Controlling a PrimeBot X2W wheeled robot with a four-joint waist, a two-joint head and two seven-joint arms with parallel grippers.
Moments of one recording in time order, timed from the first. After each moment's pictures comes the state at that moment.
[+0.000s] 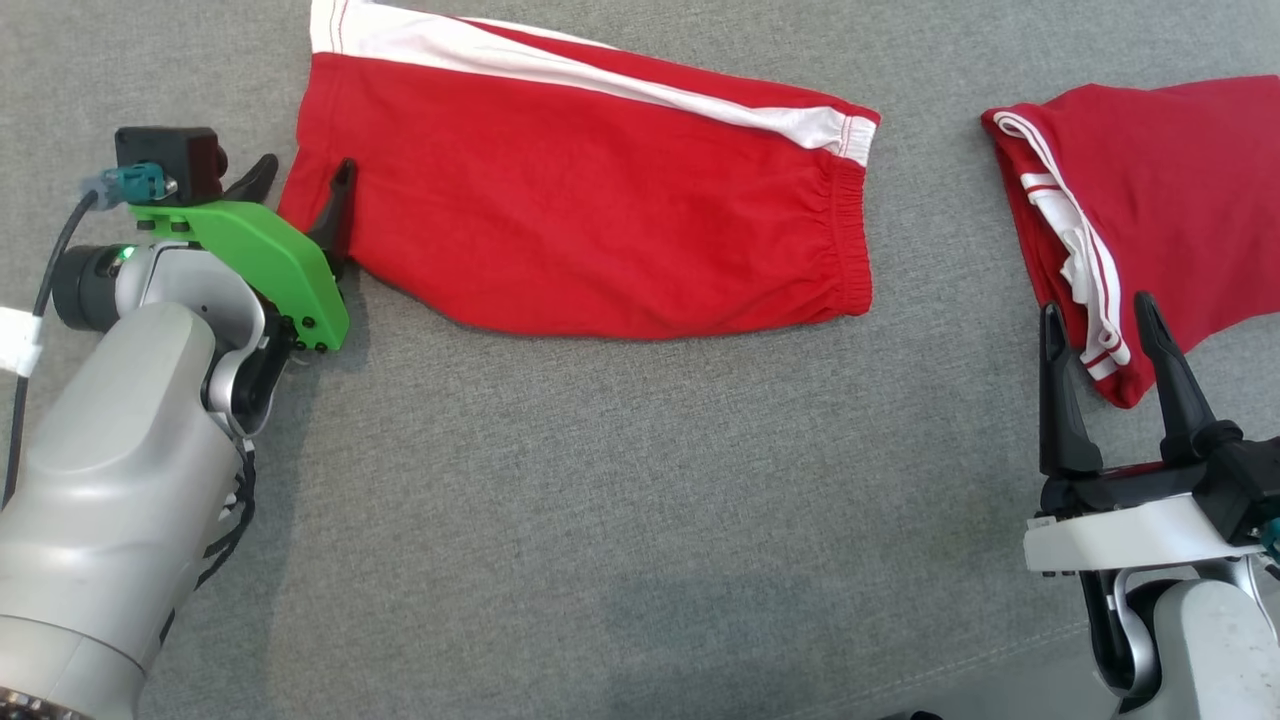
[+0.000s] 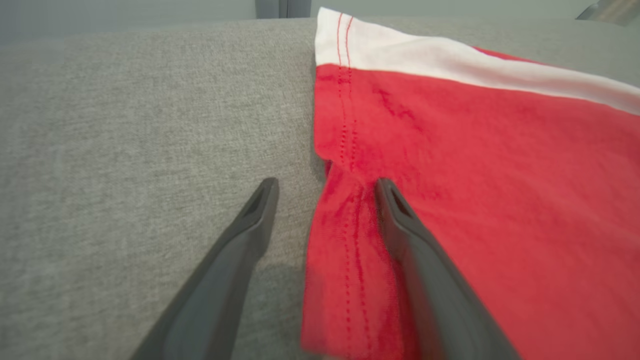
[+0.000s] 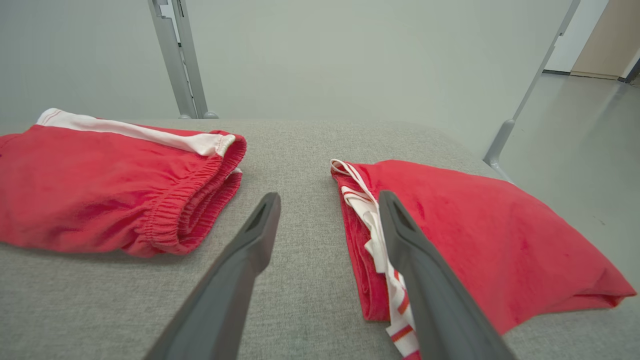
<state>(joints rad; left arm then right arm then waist) -0.94 0.36 -0.72 0.82 -0.86 -0.06 0.00 -0.11 -0.06 -0.09 -0.05 0.07 0.13 -0.26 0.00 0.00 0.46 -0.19</state>
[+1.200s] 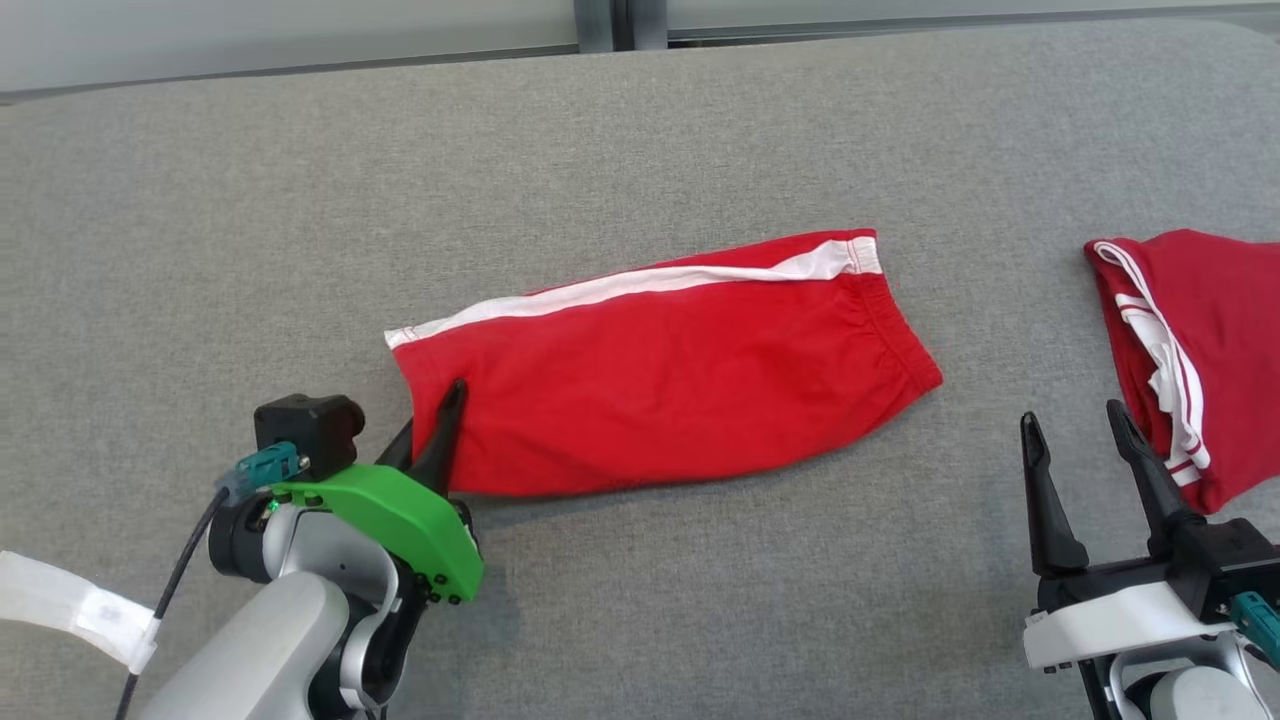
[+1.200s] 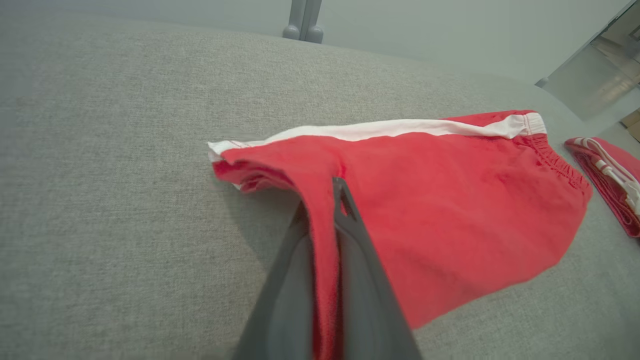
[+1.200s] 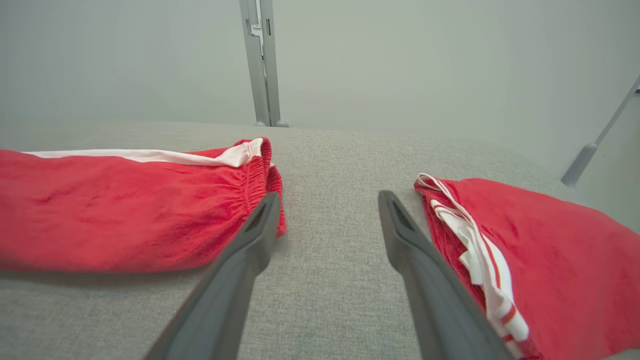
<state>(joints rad) -0.42 0.44 -0.74 0.11 -0.92 0.26 -0.02 0.04 -0.09 -0.07 -0.01 0.05 0.13 -0.26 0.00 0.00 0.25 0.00</state>
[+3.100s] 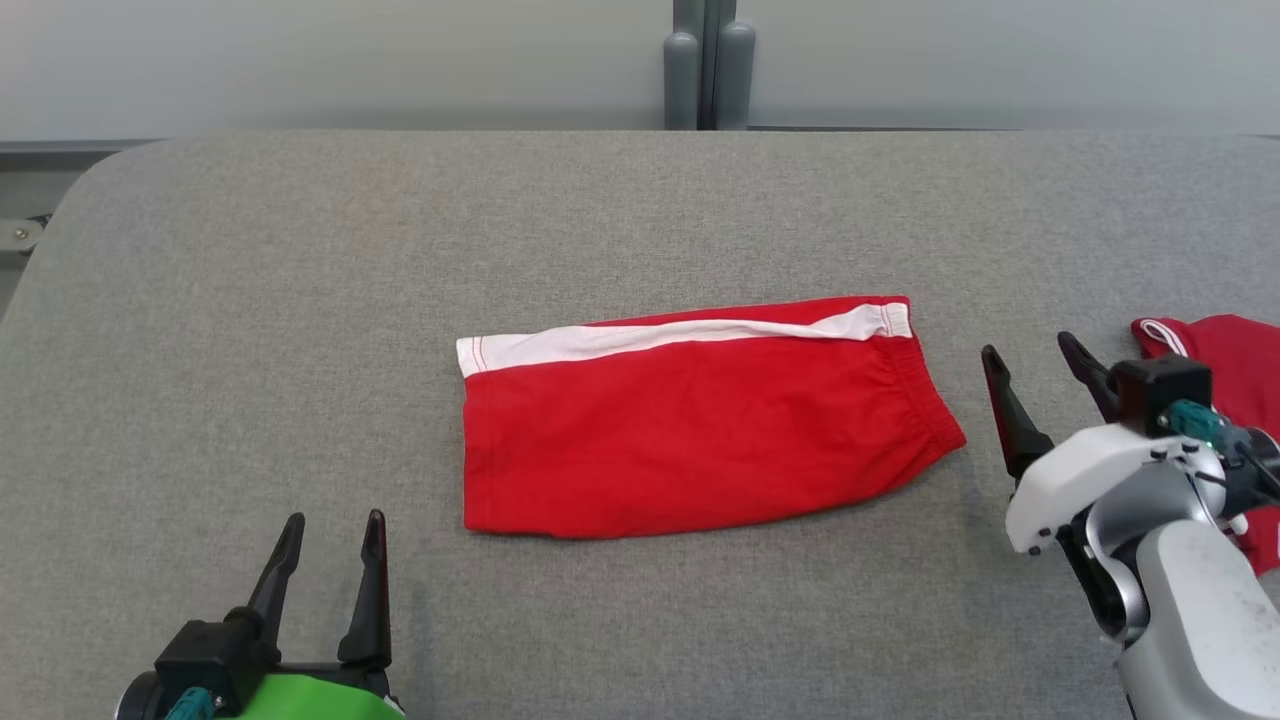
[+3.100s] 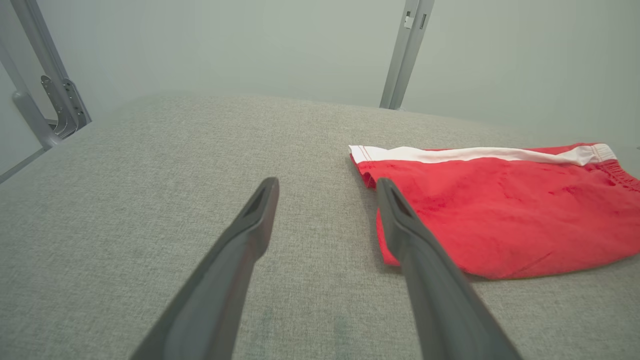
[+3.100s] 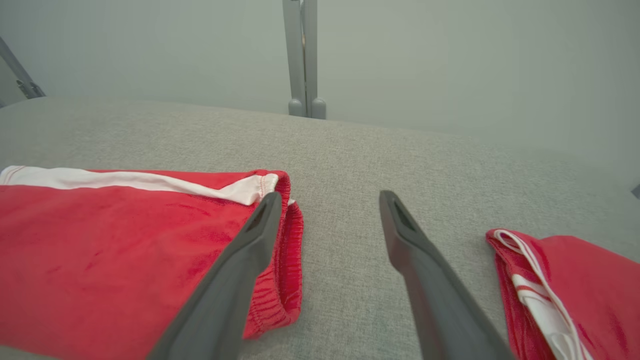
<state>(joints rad) 0.05 0.23 -0.21 0.12 -0.40 -0.01 -0.26 -0.23 -0.17 0.00 0.23 0.16 0.13 -0.01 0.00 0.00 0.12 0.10</state>
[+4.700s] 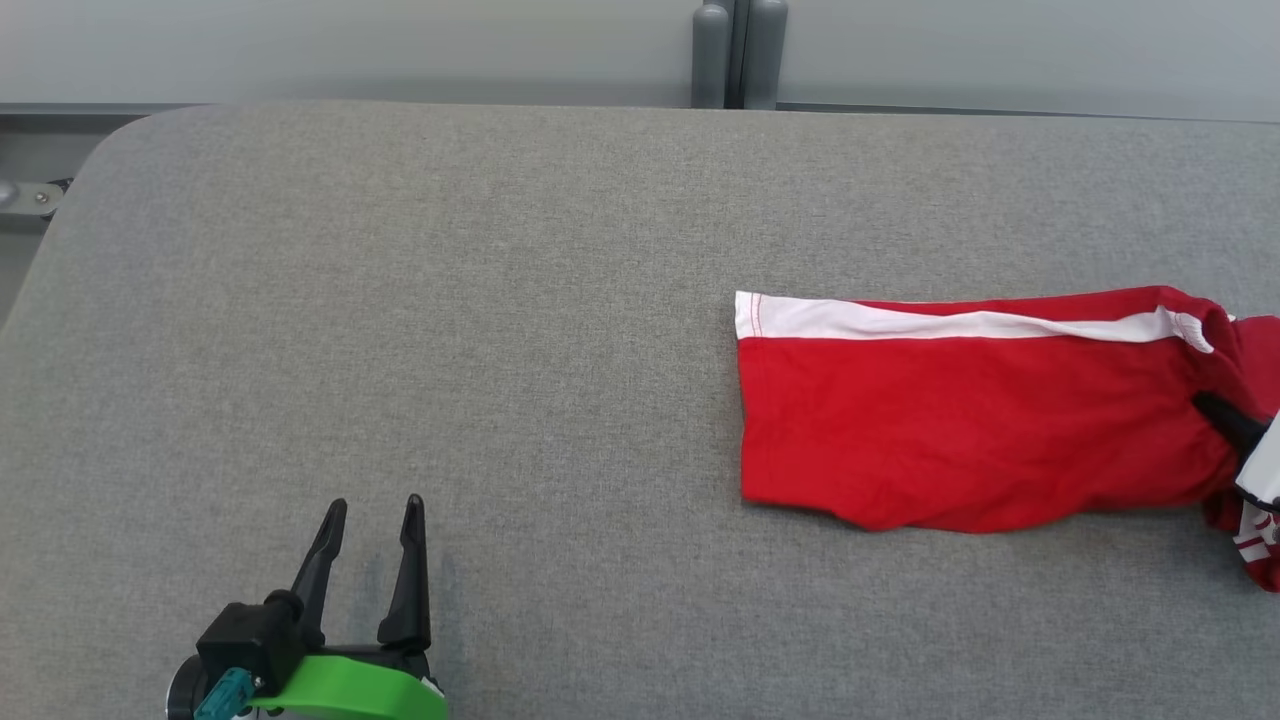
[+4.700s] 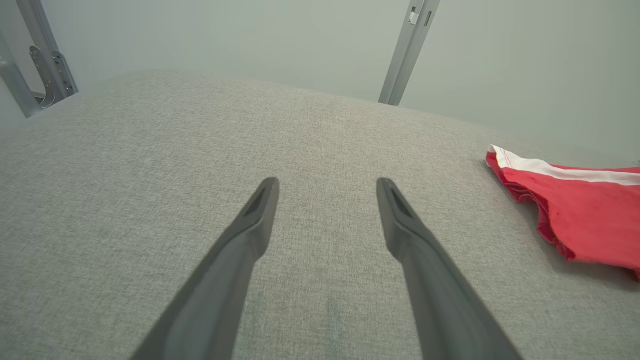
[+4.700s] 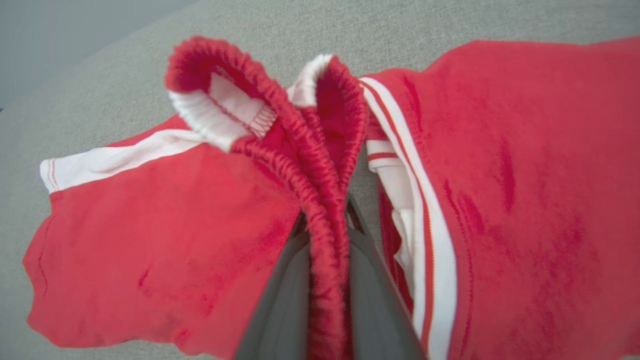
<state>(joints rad) 0.00 0.06 -0.10 0.21 -0.30 -0.13 -0.26 -0.40 -0.61 0.15 0.55 0.94 0.13 0.42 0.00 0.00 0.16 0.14</state>
